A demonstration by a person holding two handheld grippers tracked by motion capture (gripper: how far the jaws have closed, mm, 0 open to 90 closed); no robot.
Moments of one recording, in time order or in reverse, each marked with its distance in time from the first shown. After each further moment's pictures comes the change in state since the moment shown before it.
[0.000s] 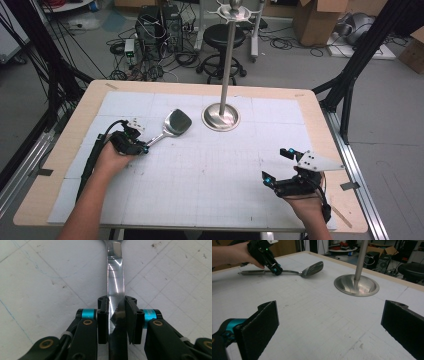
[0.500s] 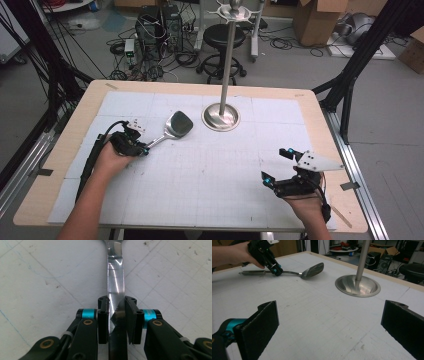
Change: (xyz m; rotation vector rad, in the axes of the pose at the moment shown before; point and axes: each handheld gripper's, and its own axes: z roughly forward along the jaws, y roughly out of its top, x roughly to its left) left arm -0.004 0.000 -0.002 0.006 -0.031 0.025; right arm 0.001 0.001 0.001 -0.003 0.009 -0.005
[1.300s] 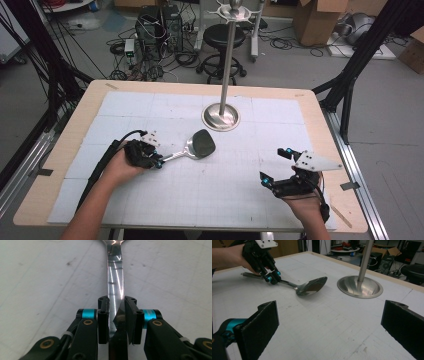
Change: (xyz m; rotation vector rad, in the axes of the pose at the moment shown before) left arm -0.050 0.014 0.008 -0.015 -0.192 0.250; right arm 0.003 0.002 0.003 0.003 0.010 -0.004
